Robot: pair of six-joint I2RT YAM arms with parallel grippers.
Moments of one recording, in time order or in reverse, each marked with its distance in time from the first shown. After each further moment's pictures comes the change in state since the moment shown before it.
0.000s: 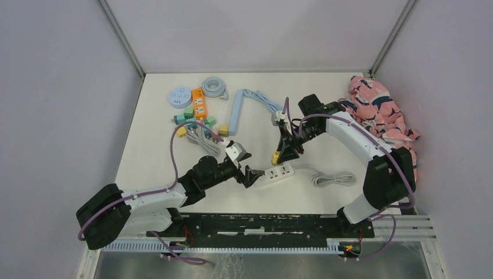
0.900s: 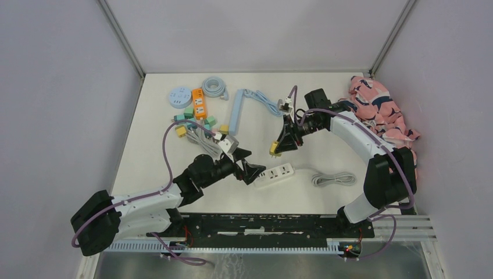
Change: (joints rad) left arm 0.003 -0.122 0.030 -0.066 -0.039 -0.213; right arm -0.069 0.001 -0.022 0.225 -0.079 0.368
